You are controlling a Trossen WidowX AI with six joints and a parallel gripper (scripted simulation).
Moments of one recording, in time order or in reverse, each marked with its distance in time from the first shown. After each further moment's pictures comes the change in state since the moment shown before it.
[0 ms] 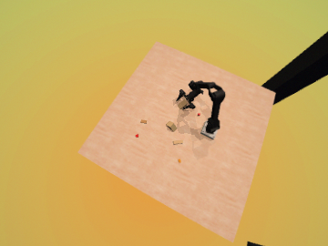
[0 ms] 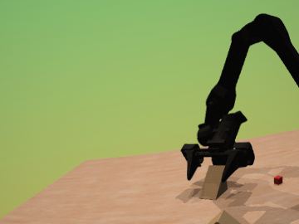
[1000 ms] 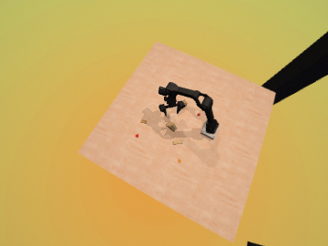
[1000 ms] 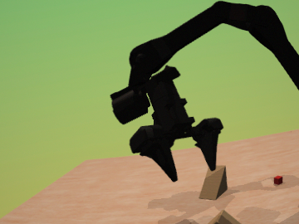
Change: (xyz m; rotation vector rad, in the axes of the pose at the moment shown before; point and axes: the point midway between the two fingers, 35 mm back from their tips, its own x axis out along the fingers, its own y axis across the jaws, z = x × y) arm 0.081 -0.037 -0.133 -0.987 -0.375 -0.821
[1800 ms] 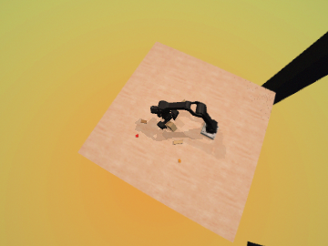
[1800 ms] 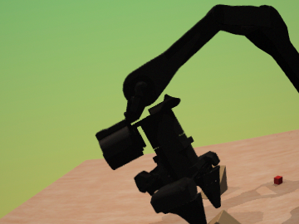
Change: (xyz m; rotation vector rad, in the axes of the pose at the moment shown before) arm 0.089 0.023 -0.021 -0.446 -0.088 -0.319
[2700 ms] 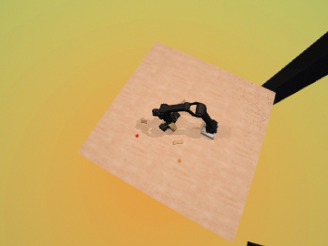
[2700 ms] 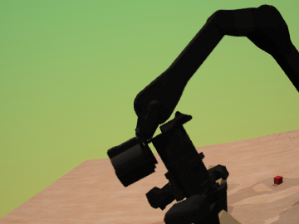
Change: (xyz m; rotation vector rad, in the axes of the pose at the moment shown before) arm 0.034 -0.003 -0.003 0.001 0.008 -0.005
